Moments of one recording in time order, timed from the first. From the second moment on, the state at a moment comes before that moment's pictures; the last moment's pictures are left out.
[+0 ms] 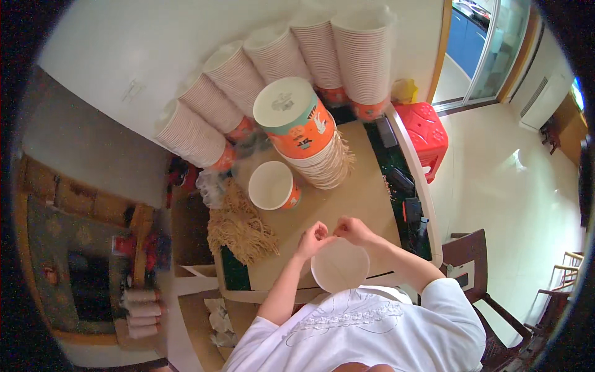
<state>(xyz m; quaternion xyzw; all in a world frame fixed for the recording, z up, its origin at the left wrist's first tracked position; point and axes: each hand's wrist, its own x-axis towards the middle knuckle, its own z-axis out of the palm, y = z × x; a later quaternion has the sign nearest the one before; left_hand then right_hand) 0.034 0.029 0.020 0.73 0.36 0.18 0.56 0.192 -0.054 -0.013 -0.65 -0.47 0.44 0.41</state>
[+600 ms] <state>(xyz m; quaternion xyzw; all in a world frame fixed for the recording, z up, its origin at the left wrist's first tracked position) 0.006 0.074 0.066 0.82 0.26 -0.09 0.50 0.171 -0.056 0.016 -0.65 -0.52 0.39 0.39</state>
